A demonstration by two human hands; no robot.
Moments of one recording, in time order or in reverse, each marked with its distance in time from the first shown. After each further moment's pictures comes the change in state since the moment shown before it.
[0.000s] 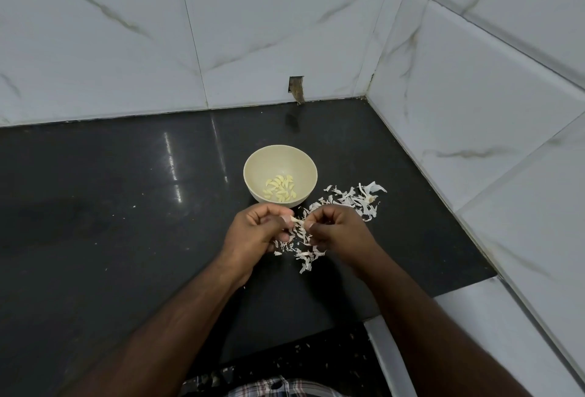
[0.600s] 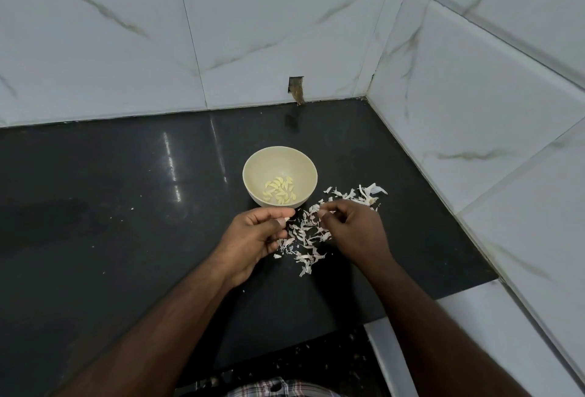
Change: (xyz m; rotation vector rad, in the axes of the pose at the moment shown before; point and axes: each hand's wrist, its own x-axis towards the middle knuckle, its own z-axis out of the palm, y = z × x) left_hand 0.009 -0.002 -0.005 -0.158 -0.065 -0.152; right_hand 0.005 0.004 -0.014 -0.405 0.289 -0.134
